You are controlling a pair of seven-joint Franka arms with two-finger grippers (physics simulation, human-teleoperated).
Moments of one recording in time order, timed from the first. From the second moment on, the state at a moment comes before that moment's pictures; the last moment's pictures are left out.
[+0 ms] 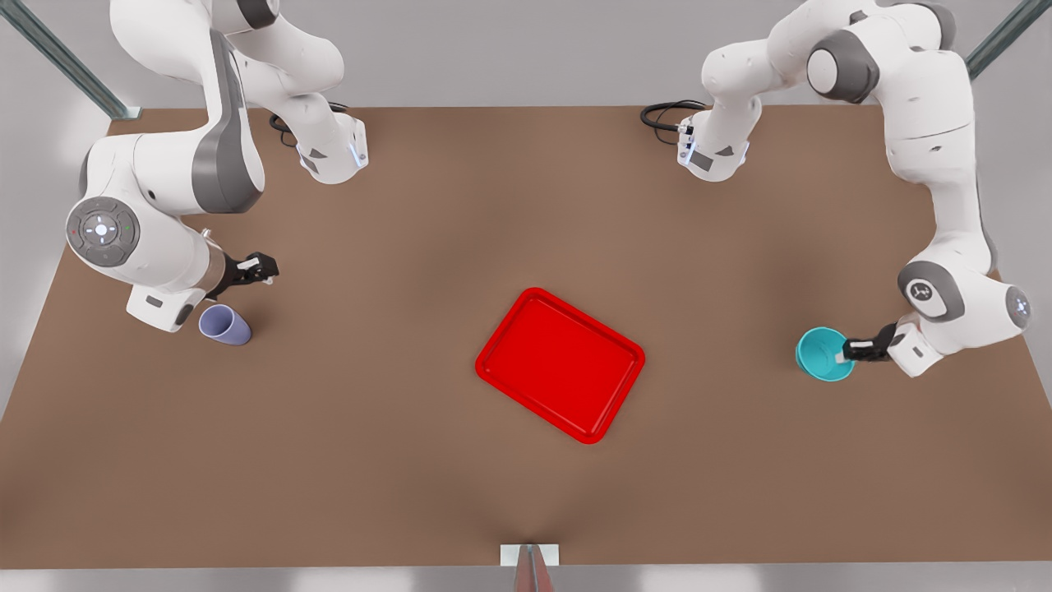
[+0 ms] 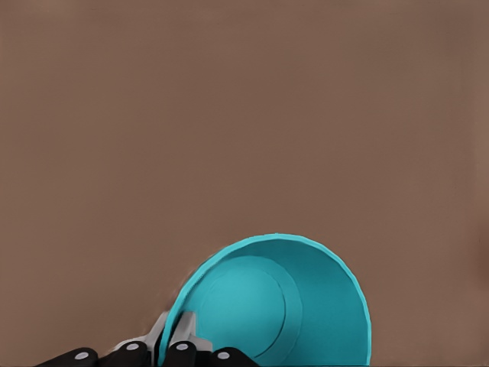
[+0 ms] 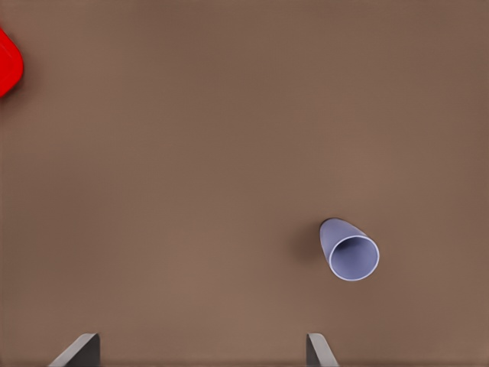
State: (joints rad) left arm 0.09 0.45 0.18 -1.78 -0.41 2.10 0.62; right arm 0.20 0.22 -0.06 -1.40 -0.06 1.37 -0.22
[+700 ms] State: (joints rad) left arm -0.60 0.63 0.34 -1.48 -0.46 2.17 -0.22; right arm 0.09 0.31 -0.30 -2.02 0.02 2.11 -0.36
